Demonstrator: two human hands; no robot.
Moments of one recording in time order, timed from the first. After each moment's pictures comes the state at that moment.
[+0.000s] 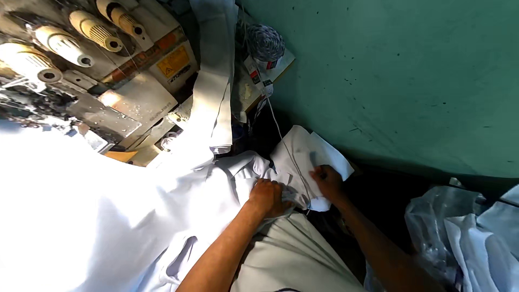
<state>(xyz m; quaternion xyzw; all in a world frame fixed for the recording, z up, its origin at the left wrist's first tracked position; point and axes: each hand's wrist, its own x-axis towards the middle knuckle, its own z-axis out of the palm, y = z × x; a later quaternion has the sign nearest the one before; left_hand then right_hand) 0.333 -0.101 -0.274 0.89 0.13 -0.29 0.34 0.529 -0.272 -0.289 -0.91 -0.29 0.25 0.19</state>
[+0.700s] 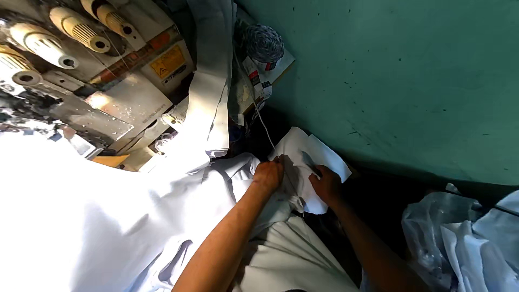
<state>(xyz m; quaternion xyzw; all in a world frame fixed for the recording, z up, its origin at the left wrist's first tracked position) 0.393 -0.071 -0.271 0.89 0.22 -0.24 0.31 0.526 -0.256 -0.284 -0.93 -0.32 0.15 0.09</state>
